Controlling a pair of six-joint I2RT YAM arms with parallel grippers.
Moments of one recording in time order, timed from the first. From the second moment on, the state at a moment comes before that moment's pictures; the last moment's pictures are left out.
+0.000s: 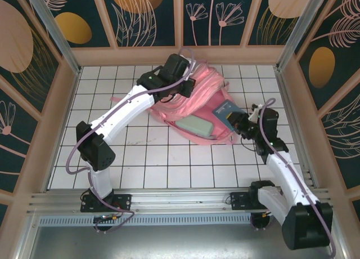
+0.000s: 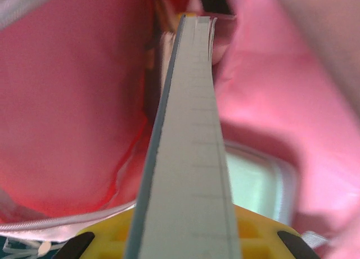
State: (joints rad) left arm -0.71 1.87 1.92 -0.75 -0.02 -0.24; right arm 0.17 0.96 0.54 -0.03 -0.55 1.00
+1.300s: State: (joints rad) left arm -0.64 1.83 1.88 -0.72 0.00 -0.29; right arm 0.60 1.81 1.13 0.21 -0.24 0.95
